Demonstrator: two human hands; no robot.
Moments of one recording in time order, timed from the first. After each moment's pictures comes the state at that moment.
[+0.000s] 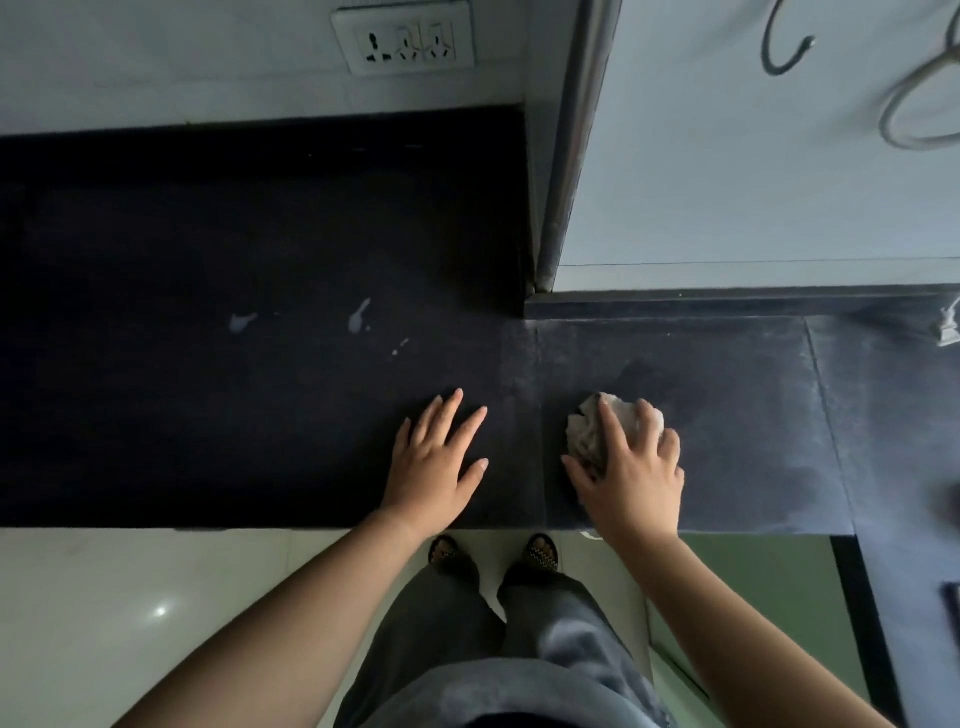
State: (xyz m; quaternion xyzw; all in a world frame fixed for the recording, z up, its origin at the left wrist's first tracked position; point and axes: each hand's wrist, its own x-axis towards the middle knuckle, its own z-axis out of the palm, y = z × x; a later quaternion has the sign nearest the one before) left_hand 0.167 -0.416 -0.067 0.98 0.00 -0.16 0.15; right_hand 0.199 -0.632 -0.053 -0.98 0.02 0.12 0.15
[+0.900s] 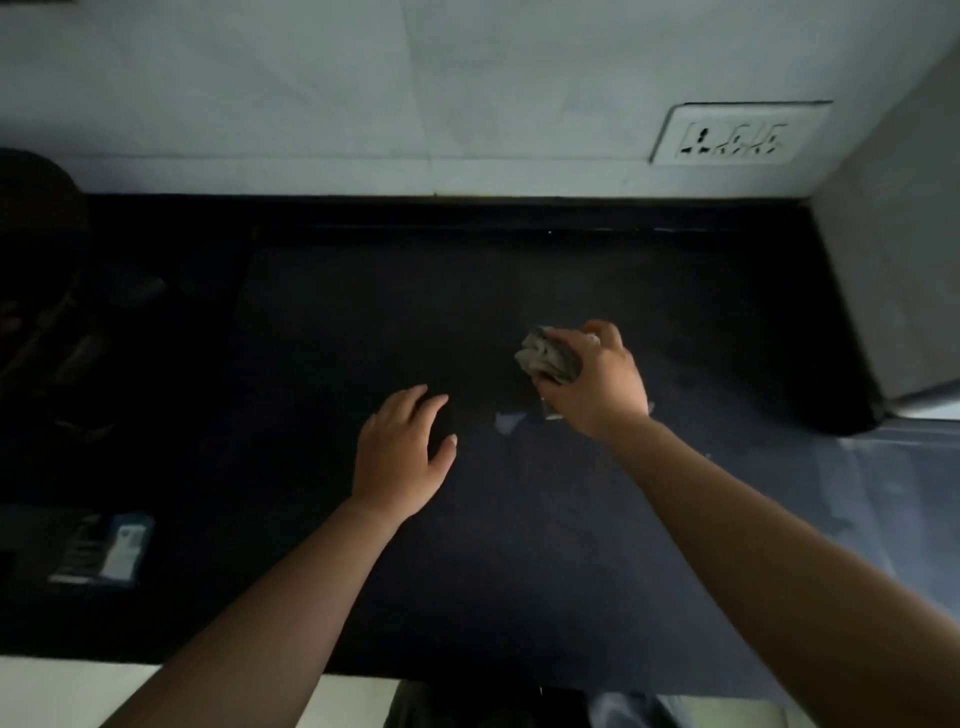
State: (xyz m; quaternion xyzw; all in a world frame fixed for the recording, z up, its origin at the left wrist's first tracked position) left_hand 0.226 -0.032 -0.054 0.98 0.09 -0.08 0.15; right_hand 0.343 -0.234 -0.037 -0.94 -0.09 0.09 0.30
